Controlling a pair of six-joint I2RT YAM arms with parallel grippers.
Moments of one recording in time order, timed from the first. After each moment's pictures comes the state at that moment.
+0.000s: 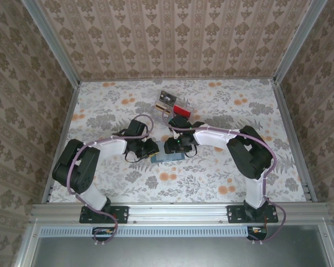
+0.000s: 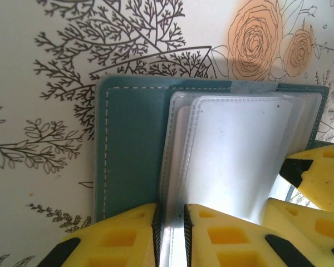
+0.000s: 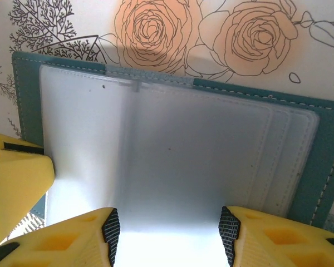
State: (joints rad) left arm -0.52 1.63 0.78 -0.24 0.43 -0.81; right arm 0.69 1.93 1.24 -0.48 -0.19 0.55
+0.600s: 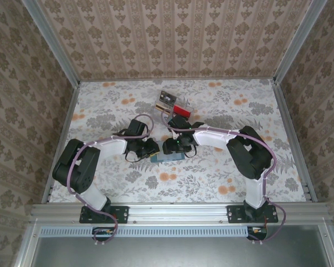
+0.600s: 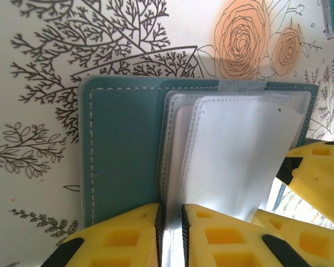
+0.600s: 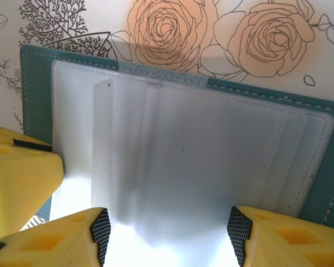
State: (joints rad) left arm -0.52 1.63 0.78 -0.23 0.44 -0.81; right arm 0.70 1.93 1.24 -0.47 -0.19 0.53
